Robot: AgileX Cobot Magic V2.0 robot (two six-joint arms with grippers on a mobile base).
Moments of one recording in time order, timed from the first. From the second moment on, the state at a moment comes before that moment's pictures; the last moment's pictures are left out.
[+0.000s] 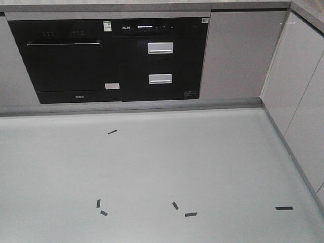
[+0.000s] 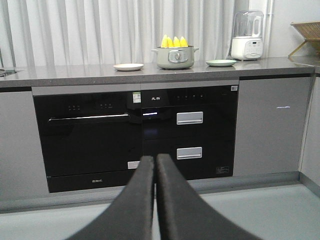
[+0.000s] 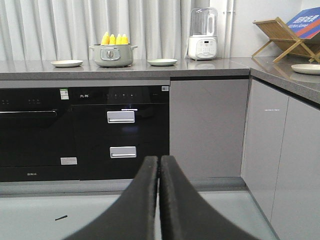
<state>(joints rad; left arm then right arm) -0.05 -0.01 0.03 0.08 0.04 -0.10 0.00 -0.01 0.03 0.12 0.05 -0.11</state>
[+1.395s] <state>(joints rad) -0.05 -0.01 0.03 0.08 0.04 -0.10 0.00 -0.01 0.03 0.12 0.05 -0.11</state>
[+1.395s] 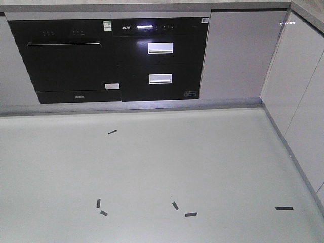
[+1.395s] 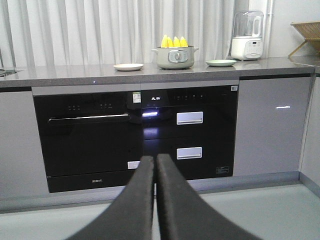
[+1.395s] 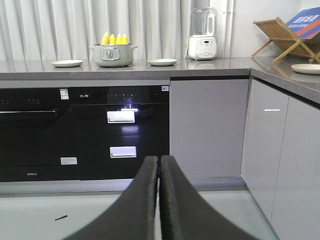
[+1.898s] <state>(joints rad) -0.05 -0.01 0.03 0.08 0.04 -0.10 0.00 -0.01 0.03 0.12 0.05 -0.11</state>
